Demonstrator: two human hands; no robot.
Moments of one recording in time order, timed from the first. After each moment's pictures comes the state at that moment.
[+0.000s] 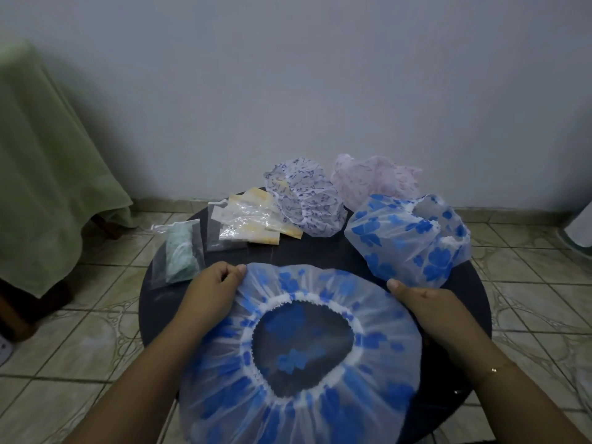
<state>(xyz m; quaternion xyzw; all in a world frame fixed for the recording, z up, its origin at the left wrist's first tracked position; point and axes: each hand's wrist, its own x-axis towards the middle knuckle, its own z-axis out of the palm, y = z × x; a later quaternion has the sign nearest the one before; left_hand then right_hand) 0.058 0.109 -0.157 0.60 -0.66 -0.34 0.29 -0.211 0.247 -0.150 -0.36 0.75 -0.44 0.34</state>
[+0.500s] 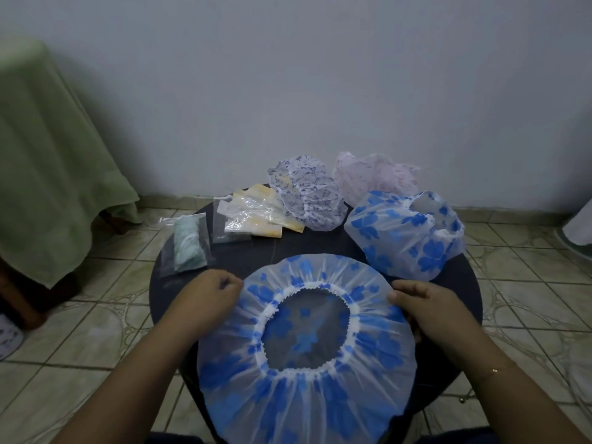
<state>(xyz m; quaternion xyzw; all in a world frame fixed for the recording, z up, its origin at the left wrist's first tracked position) 0.080 0.136 -0.149 0.61 -0.71 -0.29 0.19 -0.201 0.266 -0.147 -0.36 0.75 -0.44 0.35</state>
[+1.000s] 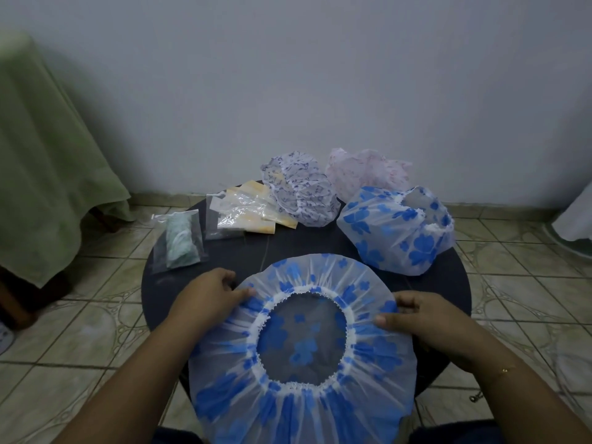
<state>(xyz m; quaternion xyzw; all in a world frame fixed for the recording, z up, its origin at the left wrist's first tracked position) 0.068 0.130 -0.164 0.63 -0.71 -0.27 0.14 -0.204 0.283 -0.138 -0.41 0.68 -0.37 0.48</state>
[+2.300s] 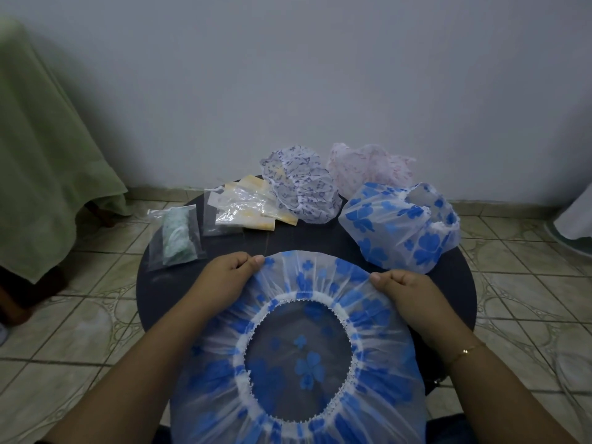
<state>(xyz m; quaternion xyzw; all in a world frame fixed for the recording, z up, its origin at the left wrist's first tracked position) 0.050 0.114 -0.166 0.51 -0.74 -0.36 0.27 -0.193 0.247 -0.152 -0.37 0.71 -0.48 0.36</state>
